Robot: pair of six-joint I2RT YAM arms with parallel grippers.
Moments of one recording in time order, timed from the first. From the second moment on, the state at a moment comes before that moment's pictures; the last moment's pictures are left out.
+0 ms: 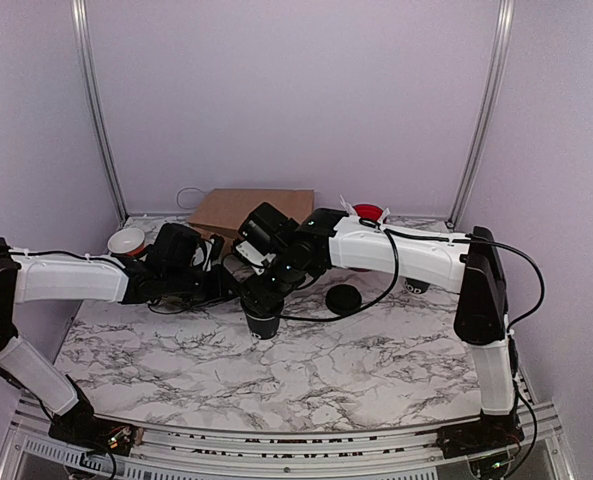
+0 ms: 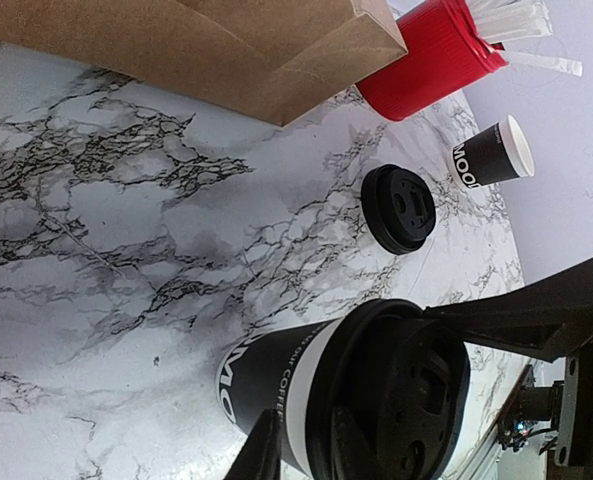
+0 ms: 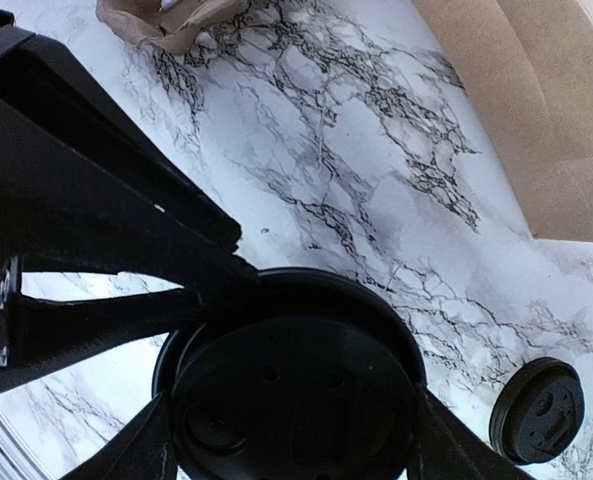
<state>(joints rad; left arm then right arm) -0.67 1.53 0.87 -0.02 0.24 -0.69 1.04 2.15 1.96 -0.86 0.09 0.19</state>
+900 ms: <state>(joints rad) -0.69 1.55 0.85 0.03 0.20 -0.69 1.05 2.14 1.89 -0.80 0.13 0.24</state>
